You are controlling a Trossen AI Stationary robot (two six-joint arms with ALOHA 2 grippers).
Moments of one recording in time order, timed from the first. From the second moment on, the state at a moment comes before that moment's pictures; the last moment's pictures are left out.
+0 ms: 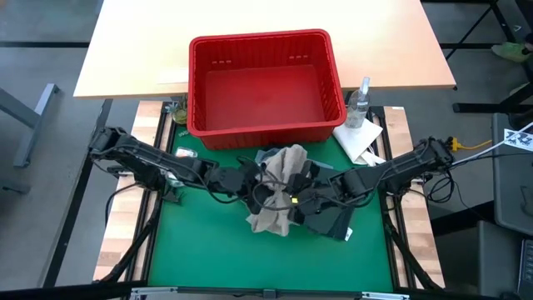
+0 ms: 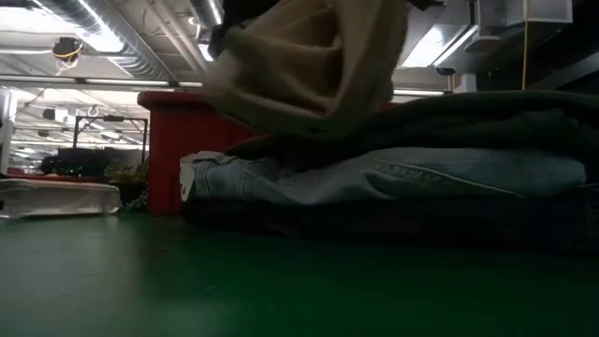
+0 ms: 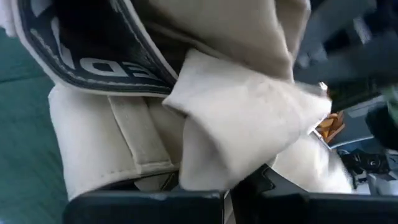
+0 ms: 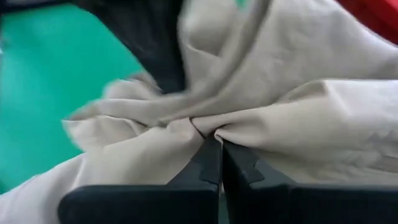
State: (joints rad) left arm -0.24 1.50 1.11 -0.13 -0.25 -0.93; right arm 0.38 1.61 1.48 -0.75 0.49 0.51
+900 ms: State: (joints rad) left arm -0.14 1.50 1.11 -0.50 -0.46 -0.66; right arm 0.38 1.59 1.42 -1.07 0.21 0.63
